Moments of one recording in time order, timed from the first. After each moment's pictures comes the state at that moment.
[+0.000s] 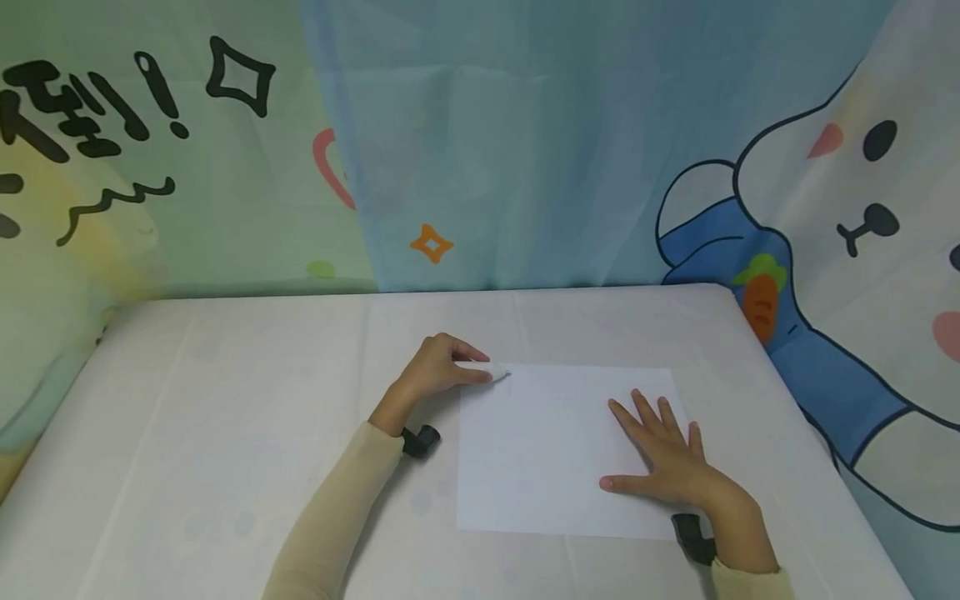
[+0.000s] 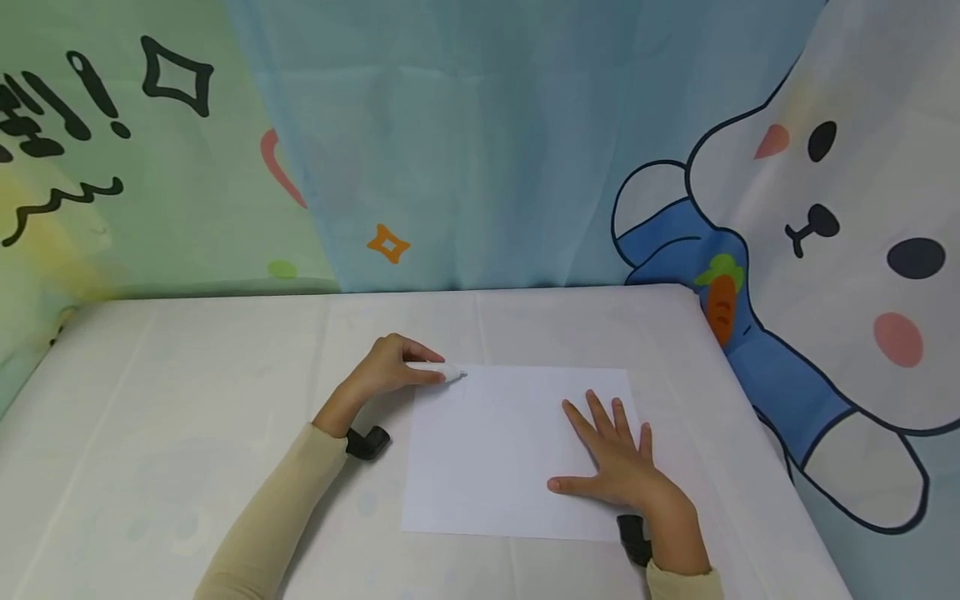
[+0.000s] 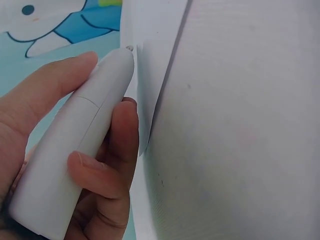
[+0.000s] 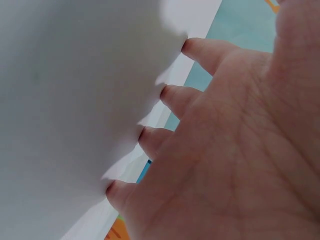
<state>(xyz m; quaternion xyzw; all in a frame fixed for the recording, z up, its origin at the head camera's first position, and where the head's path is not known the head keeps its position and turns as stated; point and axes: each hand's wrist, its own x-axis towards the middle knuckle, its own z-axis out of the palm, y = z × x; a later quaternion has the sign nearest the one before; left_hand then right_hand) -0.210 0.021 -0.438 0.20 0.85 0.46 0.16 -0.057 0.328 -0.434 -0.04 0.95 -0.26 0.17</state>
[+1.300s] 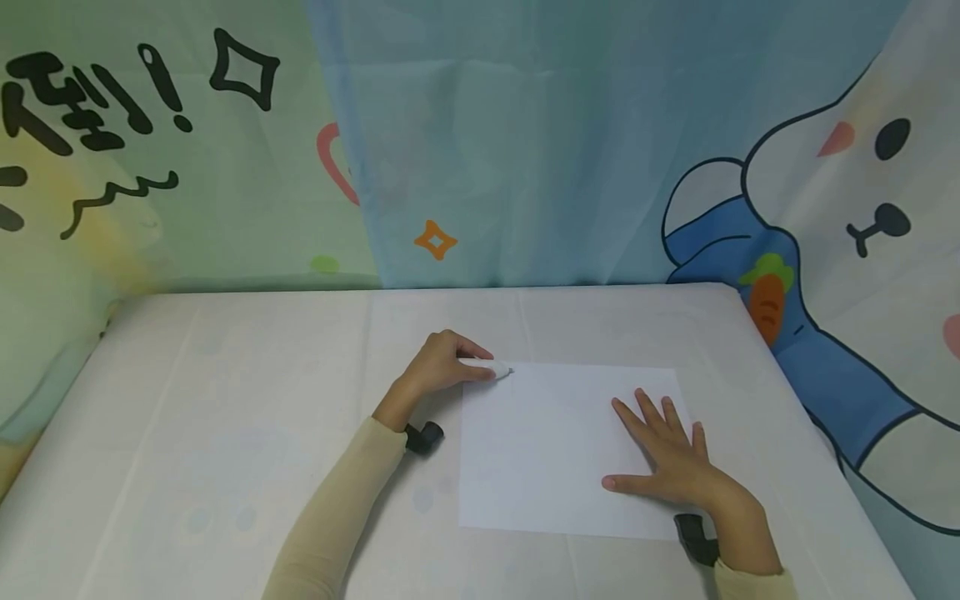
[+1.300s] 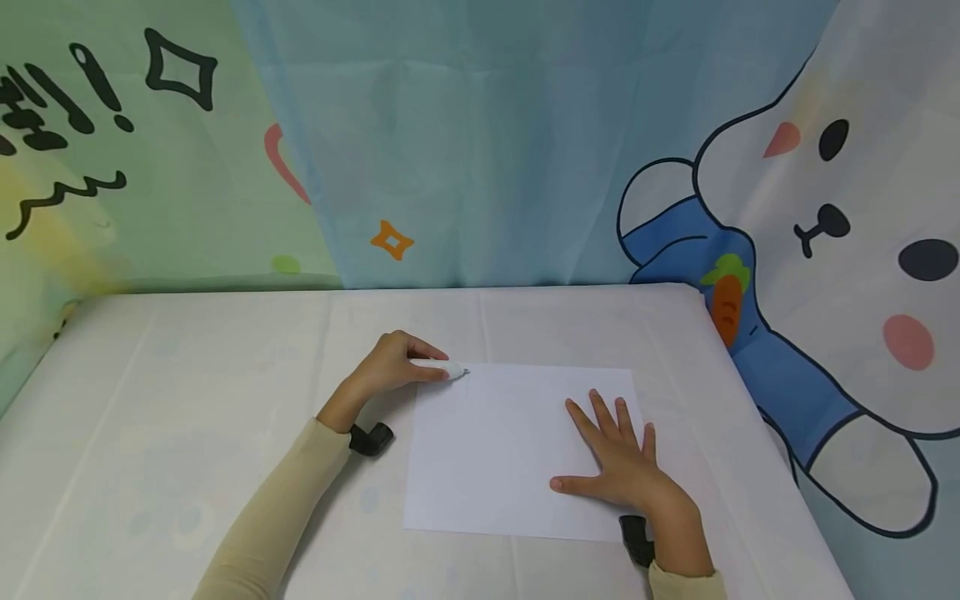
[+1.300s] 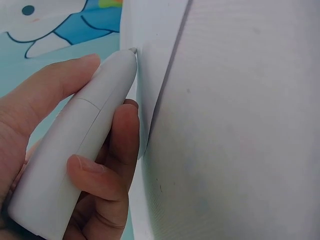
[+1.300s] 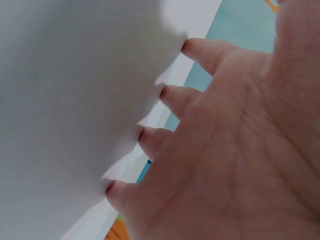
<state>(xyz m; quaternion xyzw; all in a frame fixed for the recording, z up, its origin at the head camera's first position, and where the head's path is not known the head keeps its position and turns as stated) -0.212 0.022 -0.439 0.21 0.85 0.45 0.16 -0.058 0.329 -0.438 -0.04 0.95 -0.25 0.17</state>
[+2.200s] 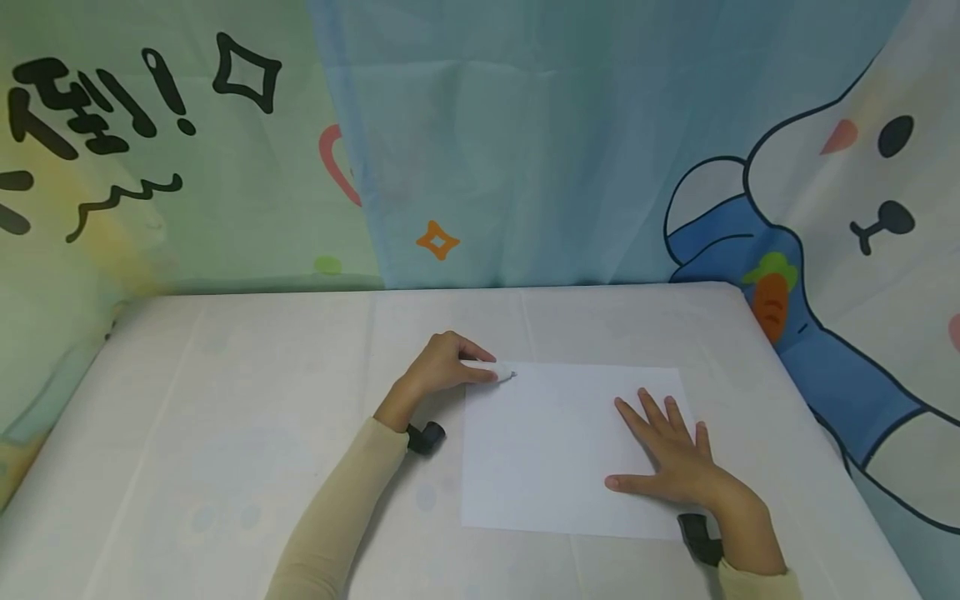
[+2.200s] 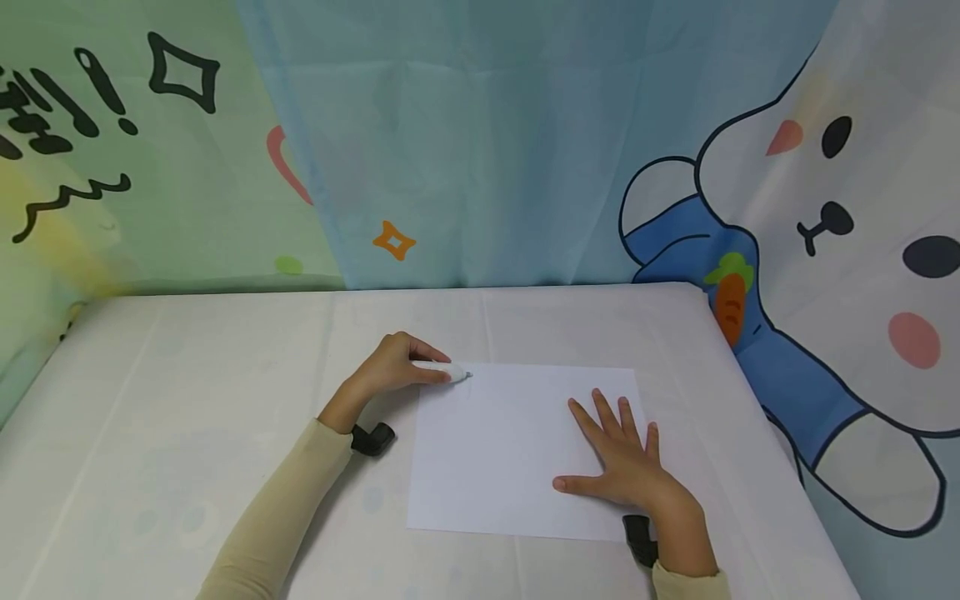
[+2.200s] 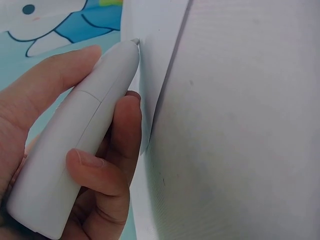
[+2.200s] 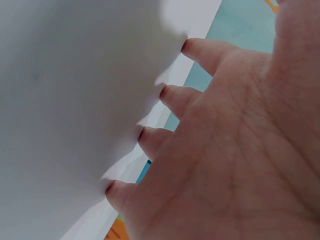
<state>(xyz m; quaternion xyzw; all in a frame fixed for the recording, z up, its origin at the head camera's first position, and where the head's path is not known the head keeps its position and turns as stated) -0.213 0.021 -0.438 0.22 0.85 0.44 0.18 -0.059 0.330 -0.438 -0.05 0.95 -0.25 0.17</state>
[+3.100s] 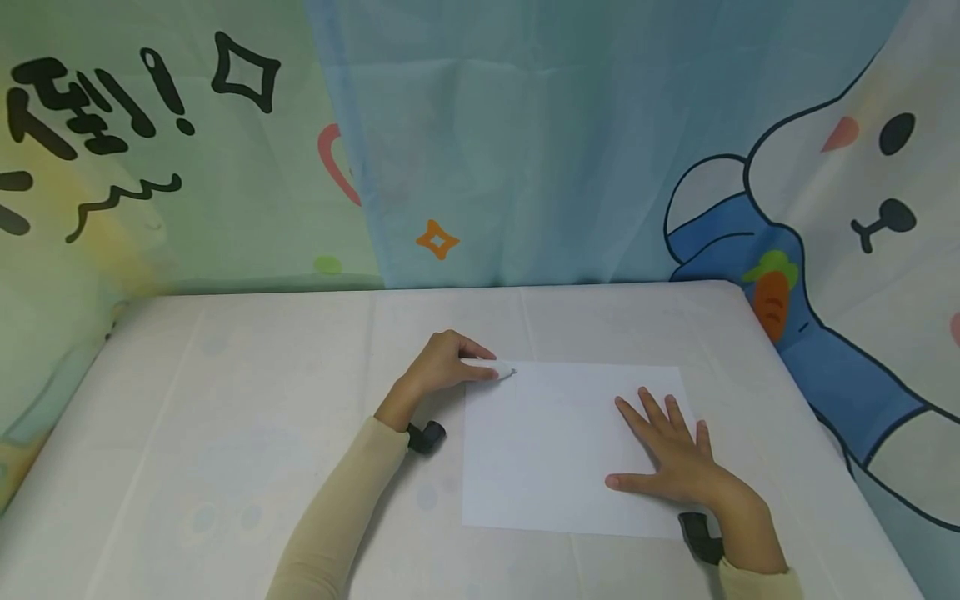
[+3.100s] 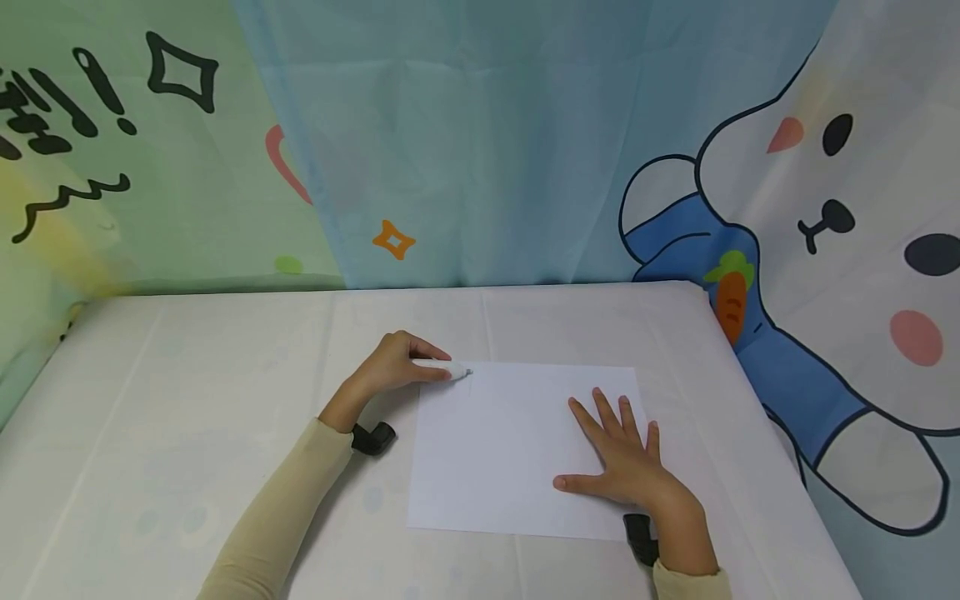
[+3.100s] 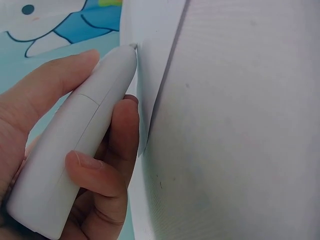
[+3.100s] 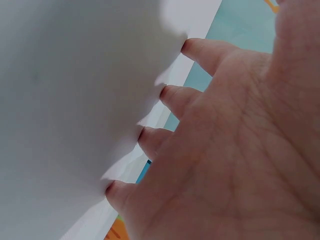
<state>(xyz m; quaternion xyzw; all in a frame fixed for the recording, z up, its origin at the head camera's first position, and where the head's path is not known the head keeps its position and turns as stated) -0.213 0.021 -0.440 0.22 0.85 0.45 0.17 -0.058 0.330 -0.437 -0.05 0.95 -0.25 0.17</state>
